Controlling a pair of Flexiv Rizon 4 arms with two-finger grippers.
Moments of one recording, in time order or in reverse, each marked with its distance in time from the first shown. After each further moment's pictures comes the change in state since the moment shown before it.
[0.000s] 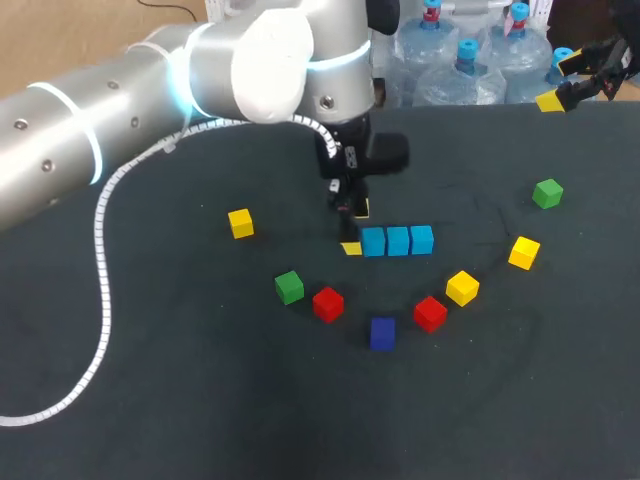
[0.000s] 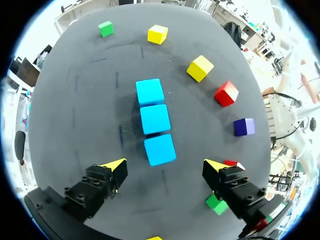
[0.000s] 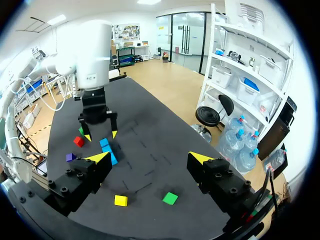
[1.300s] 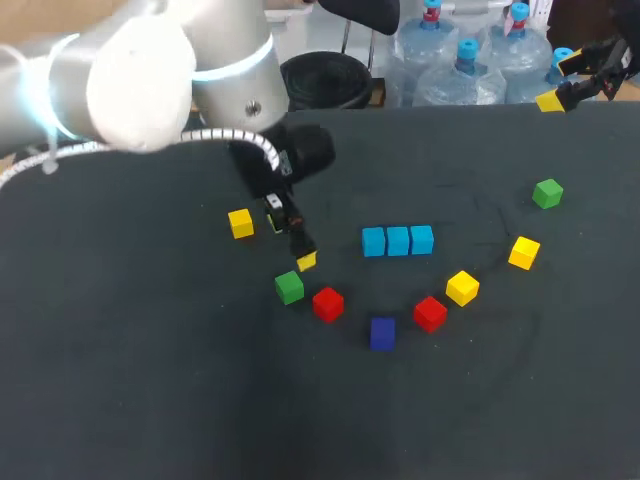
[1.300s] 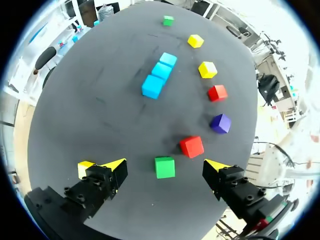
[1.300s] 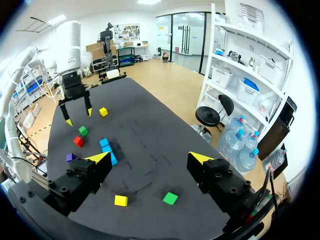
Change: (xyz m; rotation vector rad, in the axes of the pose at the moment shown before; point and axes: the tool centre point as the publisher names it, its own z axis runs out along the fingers) left arm 0.065 -0.096 -0.040 -0.110 -0.059 -0.577; right arm 0.000 0.000 0.000 0.000 0.000 0.000
